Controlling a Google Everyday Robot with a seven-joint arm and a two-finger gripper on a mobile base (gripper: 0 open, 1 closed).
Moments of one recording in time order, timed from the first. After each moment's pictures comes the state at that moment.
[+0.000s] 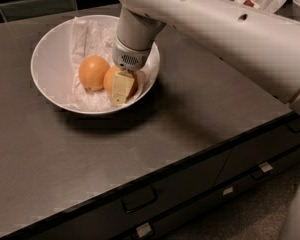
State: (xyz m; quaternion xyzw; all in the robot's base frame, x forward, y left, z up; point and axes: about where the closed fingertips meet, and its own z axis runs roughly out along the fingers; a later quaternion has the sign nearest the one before) arm 0.586 0.069 0.862 -0.68 0.71 0.07 0.18
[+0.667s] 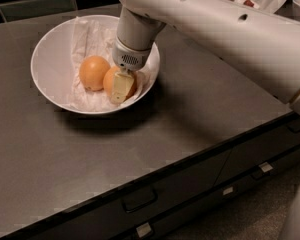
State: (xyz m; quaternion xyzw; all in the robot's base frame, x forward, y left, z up) arm 0.586 0.069 0.862 -0.68 0.71 0.07 0.18
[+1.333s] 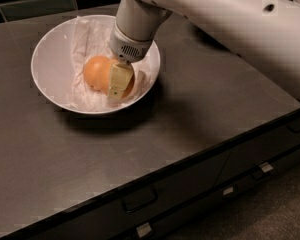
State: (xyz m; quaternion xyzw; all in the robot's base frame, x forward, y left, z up) arm 0.575 0.073 0.902 -0.69 0.69 0.06 0.22
